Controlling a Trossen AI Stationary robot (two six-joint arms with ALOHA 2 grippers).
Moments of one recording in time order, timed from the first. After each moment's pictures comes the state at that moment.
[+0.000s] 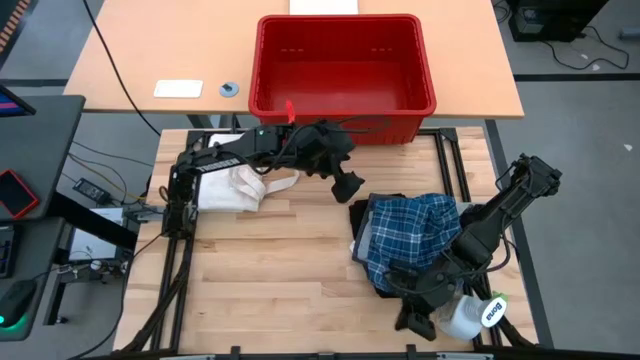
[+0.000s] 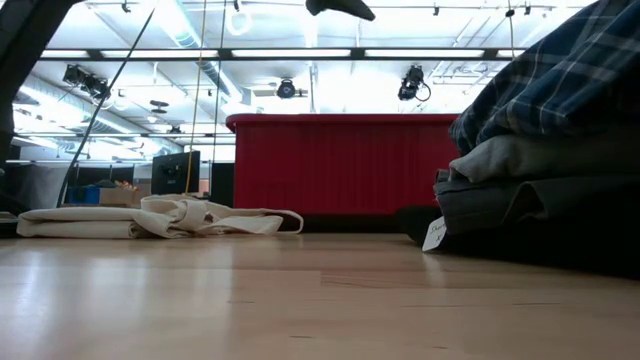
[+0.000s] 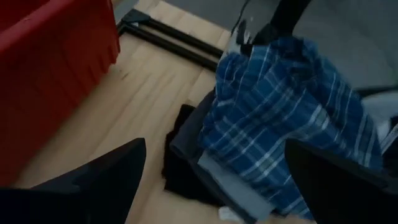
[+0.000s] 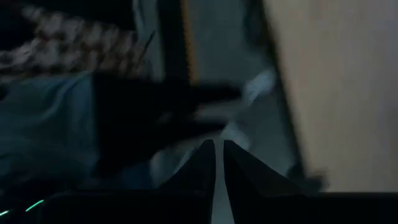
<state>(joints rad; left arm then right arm) 0.07 1.97 2.33 -1.01 -0.12 -0.38 0.71 1.42 1.27 -0.52 -0.15 1.19</state>
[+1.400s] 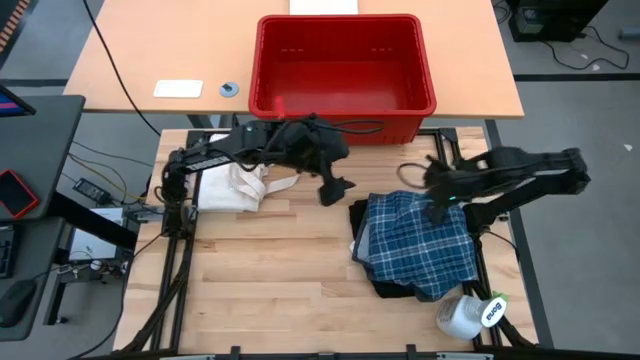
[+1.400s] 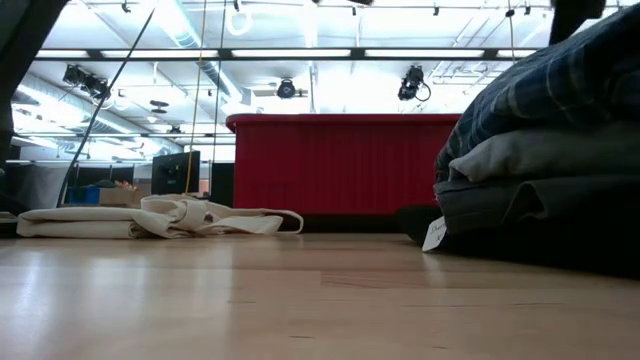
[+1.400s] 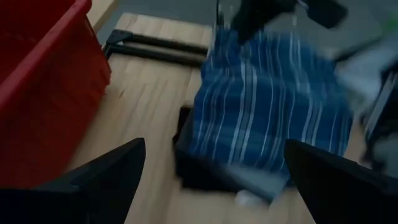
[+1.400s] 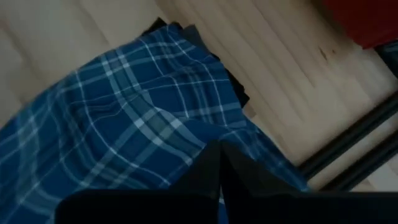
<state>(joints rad) 0.06 1.92 2.33 -1.05 -0.07 -0.12 0.17 1.09 1.35 -1.57 0.28 0.77</state>
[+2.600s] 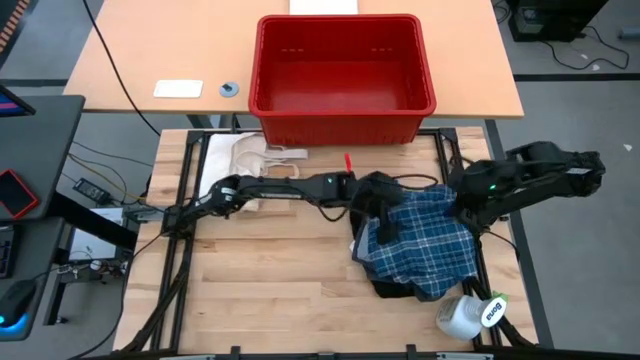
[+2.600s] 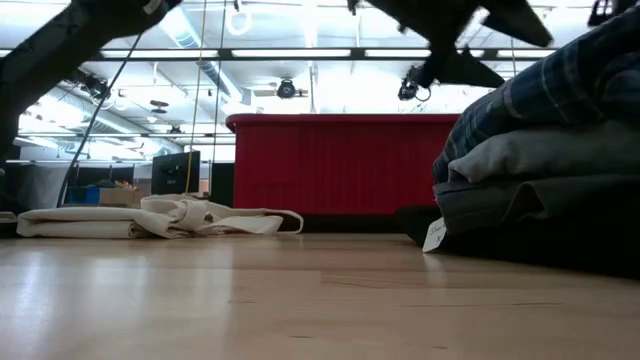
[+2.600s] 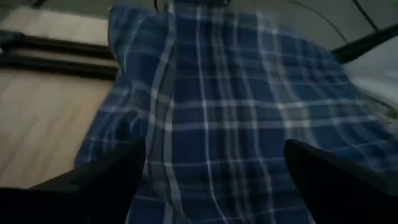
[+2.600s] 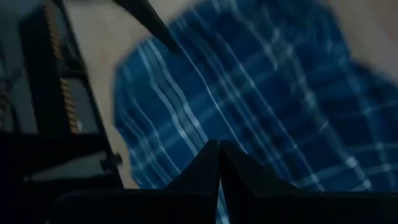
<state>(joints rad) -0.02 2.37 2.33 -0.51 0.02 -0.15 0.17 0.82 1.26 -1.45 -0.09 0.69</state>
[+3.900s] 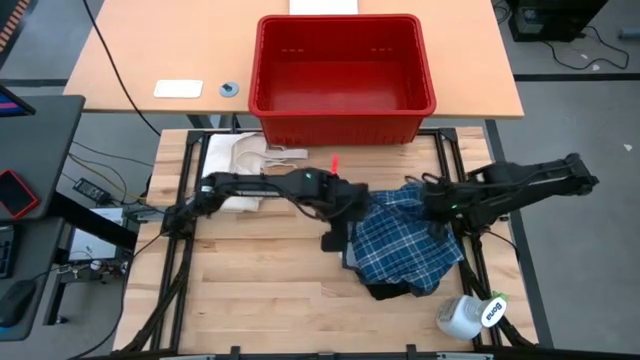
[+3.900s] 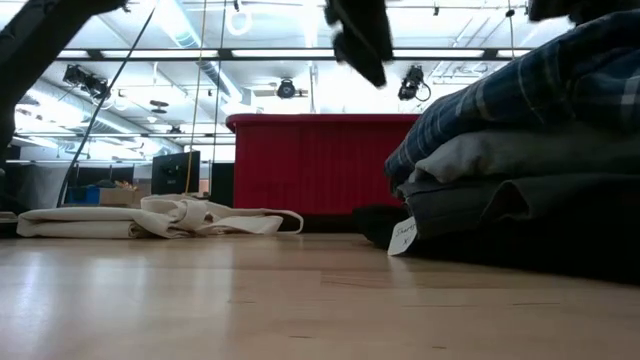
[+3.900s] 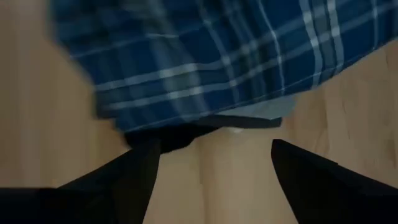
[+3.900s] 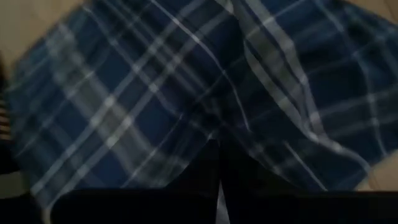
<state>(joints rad) -0.06 2.20 2.33 -1.26 -0.01 0.02 0.19 0.87 0.96 -1.20 0.06 0.61</state>
